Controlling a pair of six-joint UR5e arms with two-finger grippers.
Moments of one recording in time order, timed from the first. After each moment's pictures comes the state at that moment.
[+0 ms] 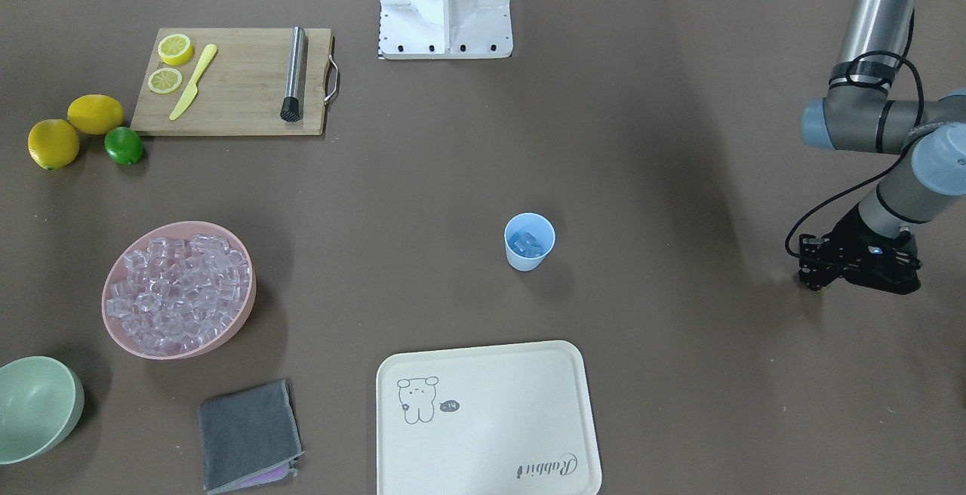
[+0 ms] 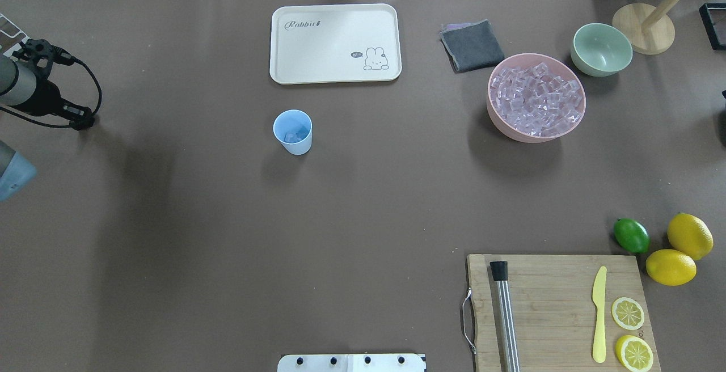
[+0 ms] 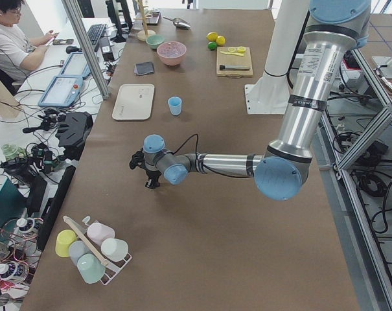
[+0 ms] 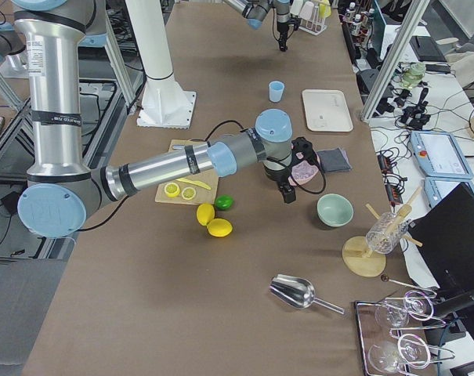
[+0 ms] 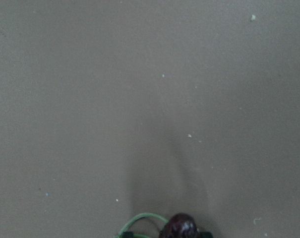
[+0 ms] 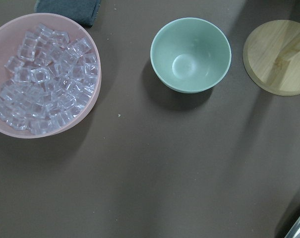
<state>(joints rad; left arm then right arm) -1.05 -1.82 -1.24 -2.27 -2.12 -0.48 1.41 -1.58 1.90 -1.43 2.38 -0.02</state>
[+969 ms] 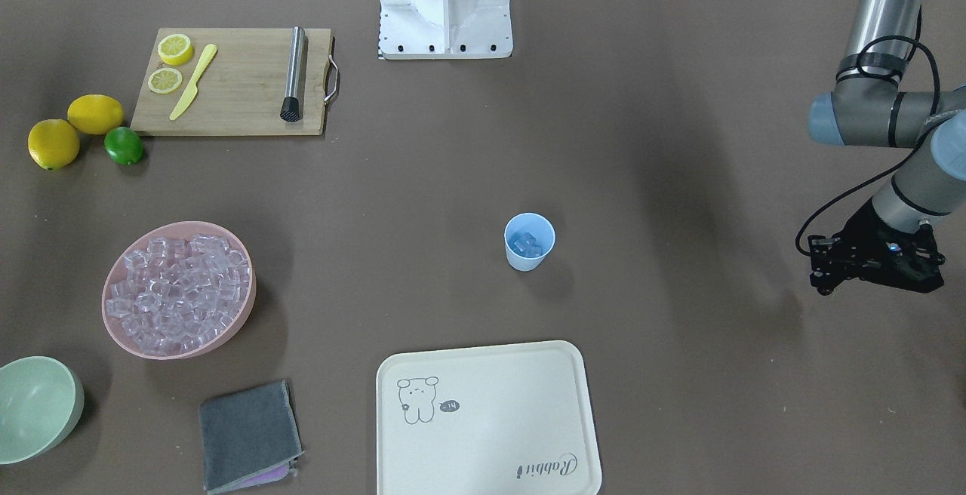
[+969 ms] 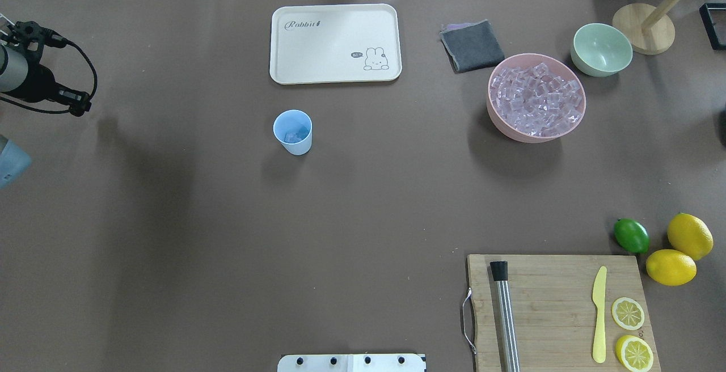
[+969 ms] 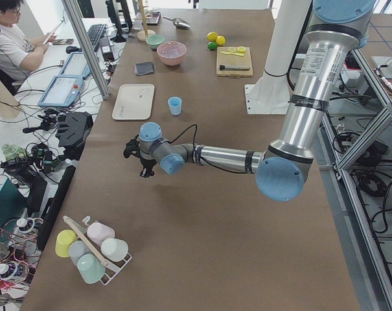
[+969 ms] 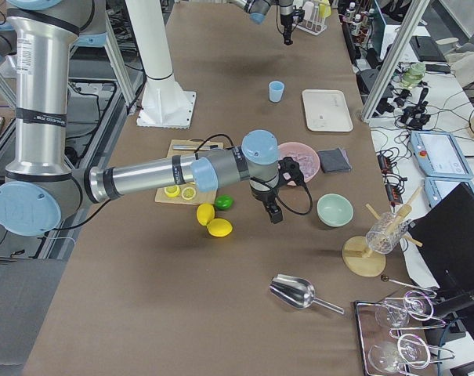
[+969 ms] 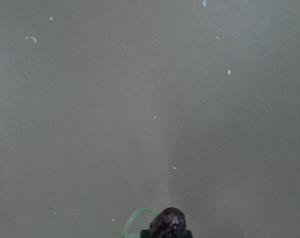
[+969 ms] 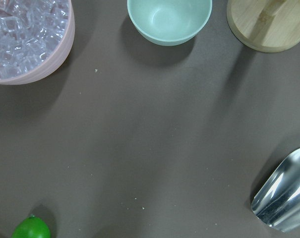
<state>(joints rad) -1.09 -1.85 -1.38 -2.17 -2.15 -0.54 1.46 -1.68 1.89 -1.43 2.38 -0.15</state>
